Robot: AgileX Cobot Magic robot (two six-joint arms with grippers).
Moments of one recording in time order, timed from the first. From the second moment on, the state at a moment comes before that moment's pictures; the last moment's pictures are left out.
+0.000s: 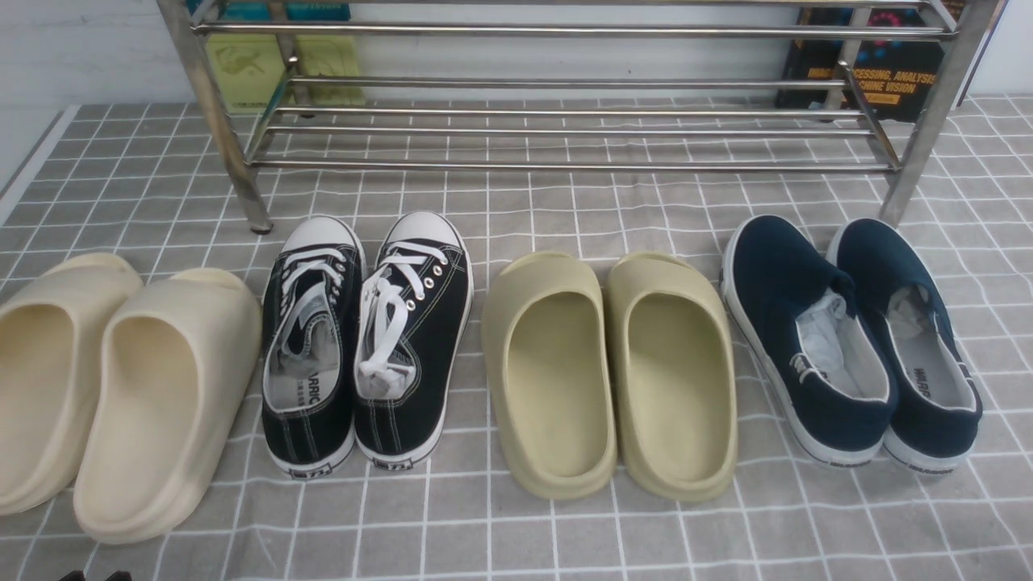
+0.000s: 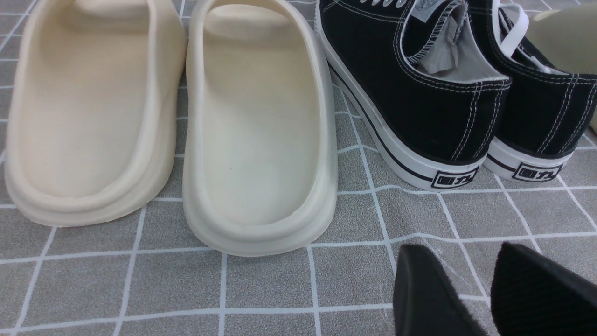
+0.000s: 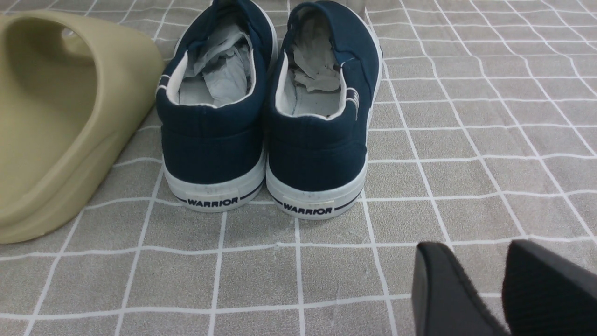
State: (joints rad) right arm -0.02 -0.01 0.02 -0.02 0.38 0.04; left arm -0.08 -0.01 0.03 -0.07 0.40 -0.03
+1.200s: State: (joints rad) right arm -0.02 0.45 -0.50 -0.03 -0.07 0.09; left arm -0.08 -0.01 0.03 -0.07 0.40 -0.03
